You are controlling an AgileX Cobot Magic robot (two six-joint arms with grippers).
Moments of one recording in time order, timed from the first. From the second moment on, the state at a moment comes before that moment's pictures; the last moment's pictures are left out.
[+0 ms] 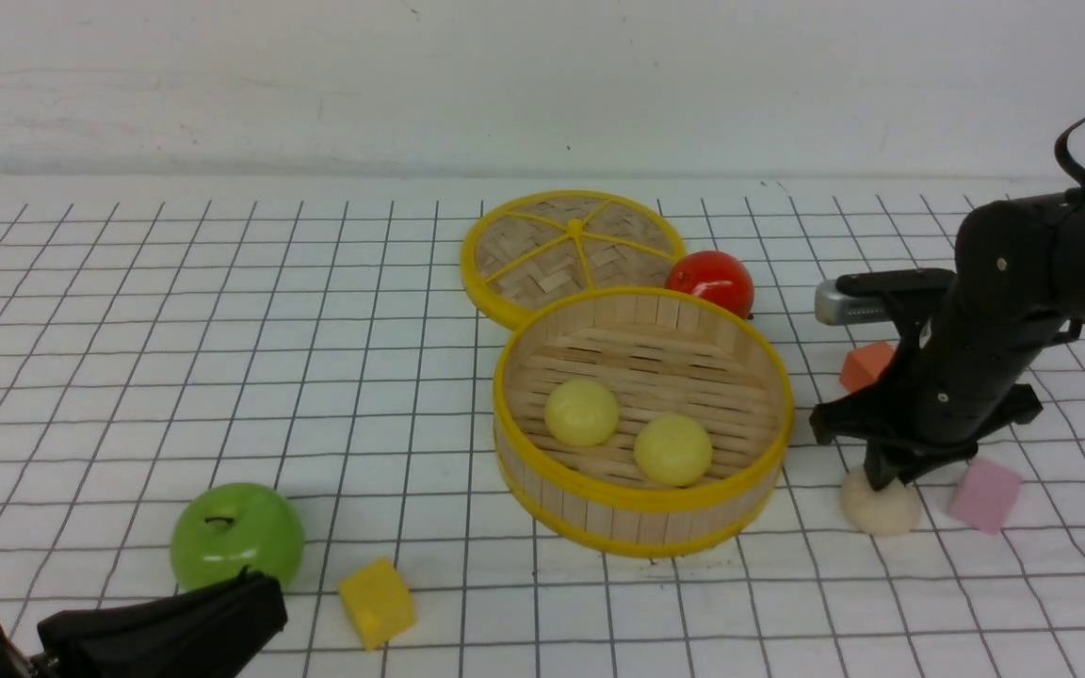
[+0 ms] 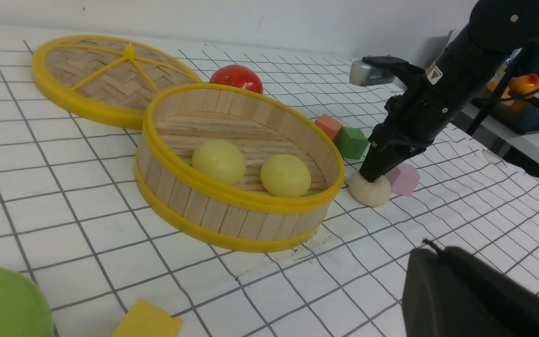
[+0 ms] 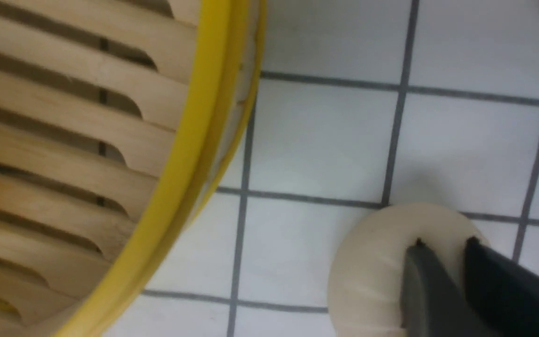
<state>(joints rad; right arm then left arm) 0.19 1.92 -1.32 0.04 0.79 0.04 -0.74 0.53 -0.22 -0.34 -0.12 0.00</state>
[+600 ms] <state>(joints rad) 0.29 1.76 -1.38 0.27 0.73 -0.12 -0.74 0.53 -0.22 -0.34 -0.12 0.00</state>
